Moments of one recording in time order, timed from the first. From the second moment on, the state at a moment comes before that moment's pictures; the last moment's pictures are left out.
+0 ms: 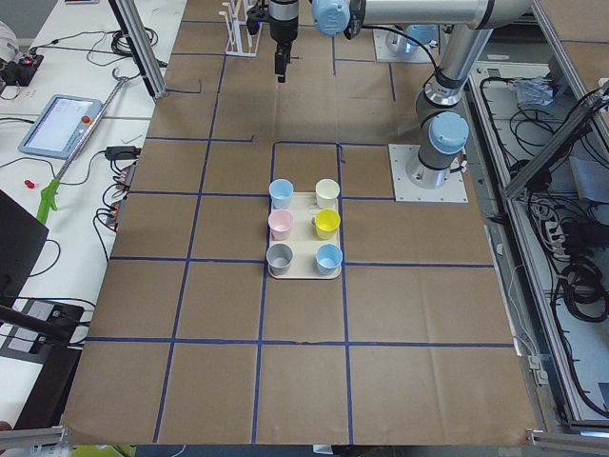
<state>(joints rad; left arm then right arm) -1.55 -1.59 -1.59 -1.52 1.58 0.15 1.63 -1.55 1.65 -1.72 -1.57 0.02</state>
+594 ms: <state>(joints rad) -1.43 -1.59 -1.62 -1.51 1.57 0.24 1.63 -1.54 1.65 -1.72 -1.57 0.02</state>
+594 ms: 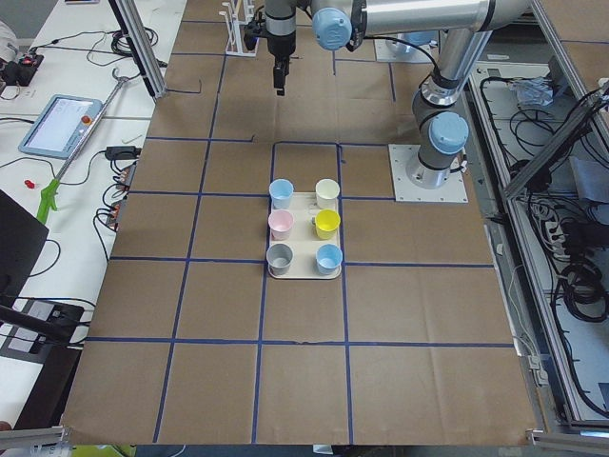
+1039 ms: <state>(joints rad) -1.24 -1.58 -1.69 -1.49 1.58 0.42 1.63 -1.54 1.65 -1.72 -1.57 0.02</state>
